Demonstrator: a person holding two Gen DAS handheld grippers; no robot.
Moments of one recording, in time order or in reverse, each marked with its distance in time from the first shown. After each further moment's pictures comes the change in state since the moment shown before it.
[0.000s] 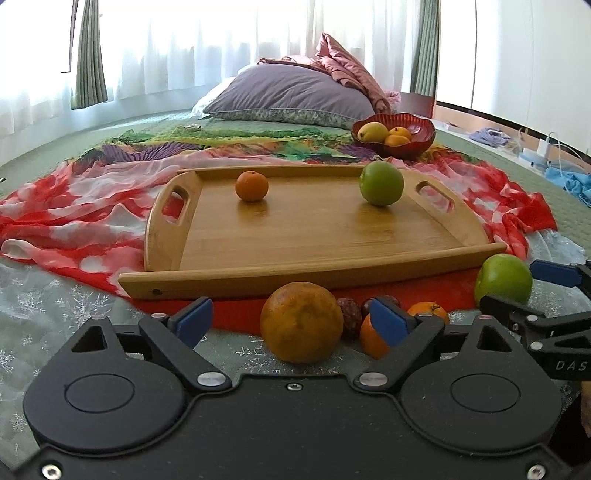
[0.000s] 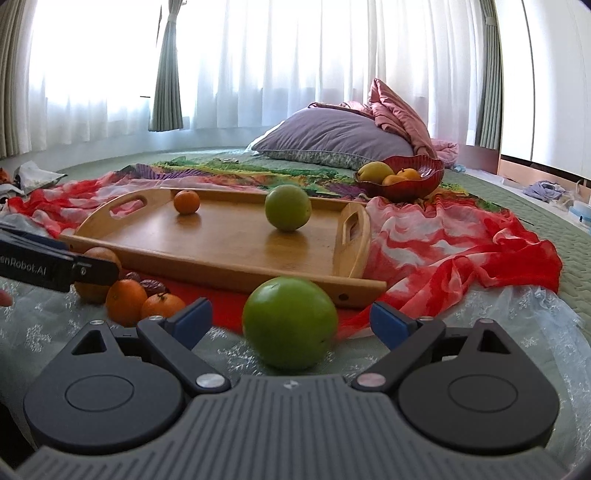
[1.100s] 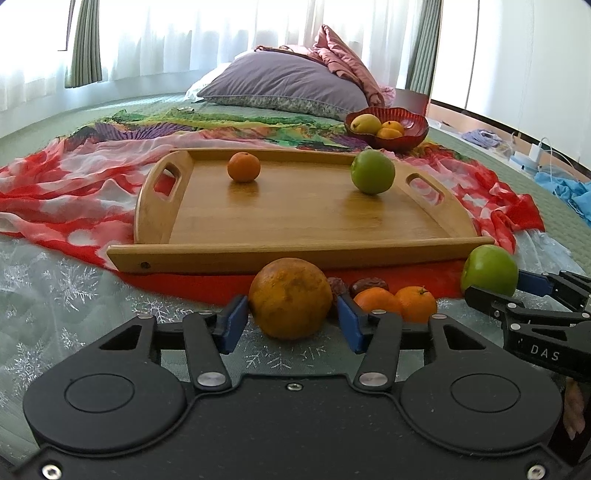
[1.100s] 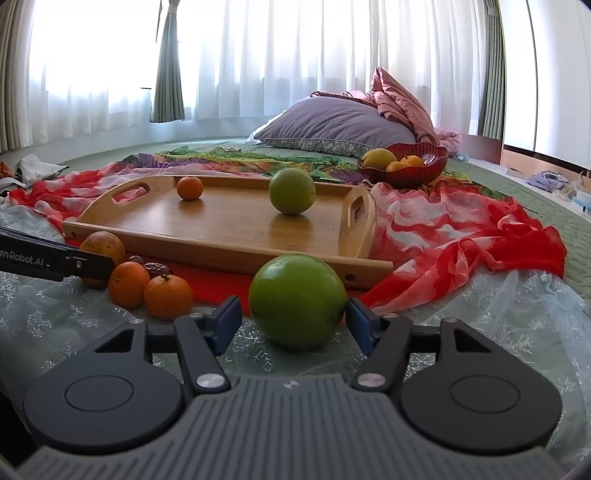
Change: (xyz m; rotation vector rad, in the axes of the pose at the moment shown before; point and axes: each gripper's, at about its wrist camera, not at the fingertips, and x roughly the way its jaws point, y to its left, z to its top) left arm 0.001 0.003 -0.010 -0.050 0.038 -0.049; right arm 0.003 0.001 -0.008 0.009 0.033 0.005
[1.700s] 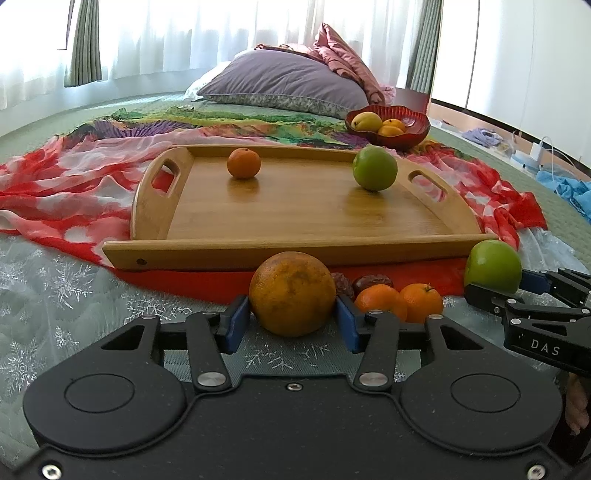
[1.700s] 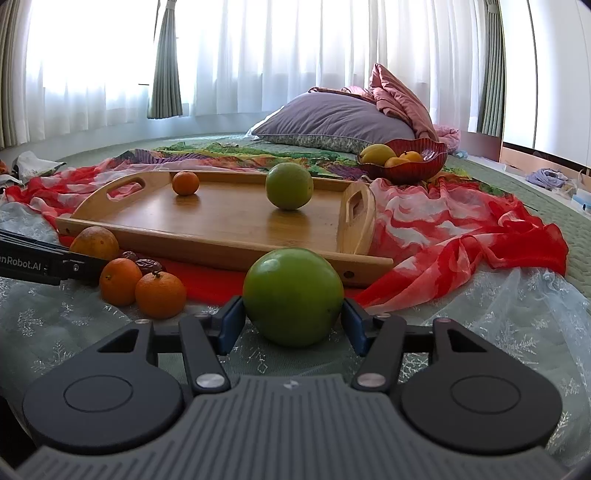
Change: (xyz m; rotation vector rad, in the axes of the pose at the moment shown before) left arm 0.008 0.000 -0.003 0.001 -0.005 0.004; right arm 0.007 0.000 -0.002 -0.004 0.012 -0.007
